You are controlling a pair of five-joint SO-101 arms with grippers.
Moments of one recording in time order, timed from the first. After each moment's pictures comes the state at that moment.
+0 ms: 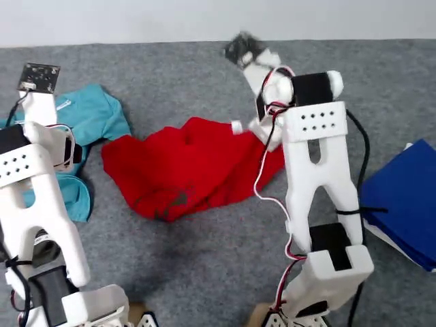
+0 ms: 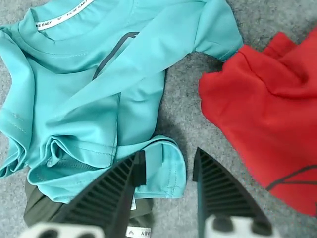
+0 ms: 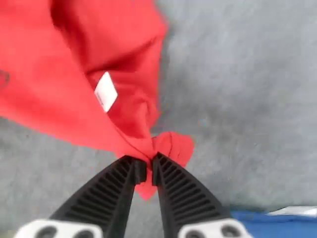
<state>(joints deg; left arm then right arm) -26.1 -7.5 7.0 80.7 -16.4 -13.0 10.3 -25.5 100.5 34.1</state>
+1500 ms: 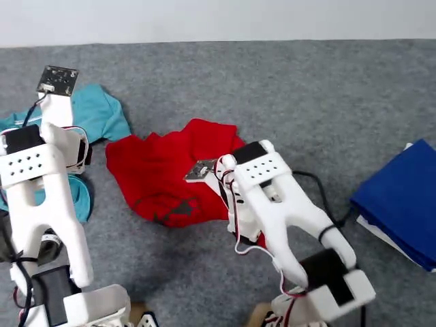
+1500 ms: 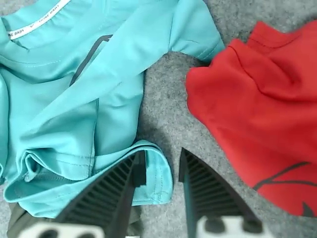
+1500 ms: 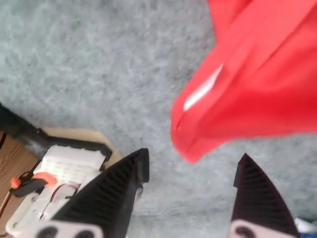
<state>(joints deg) -22.5 -7.5 10.9 78.0 -16.4 -28.1 0.7 22.0 94.3 34.6</state>
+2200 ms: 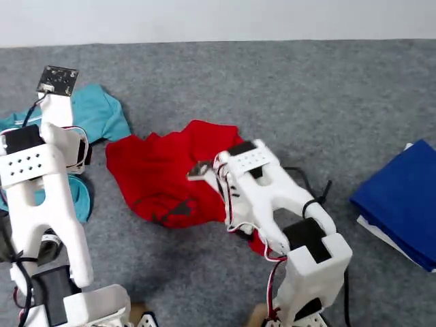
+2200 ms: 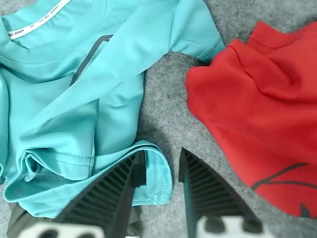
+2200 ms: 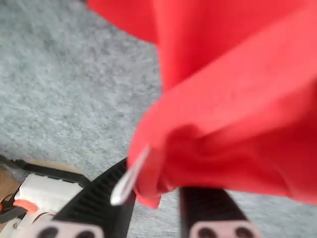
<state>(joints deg) -22.5 -7.5 10.9 78.0 -16.4 -25.2 15.7 15.4 87.6 36.0</state>
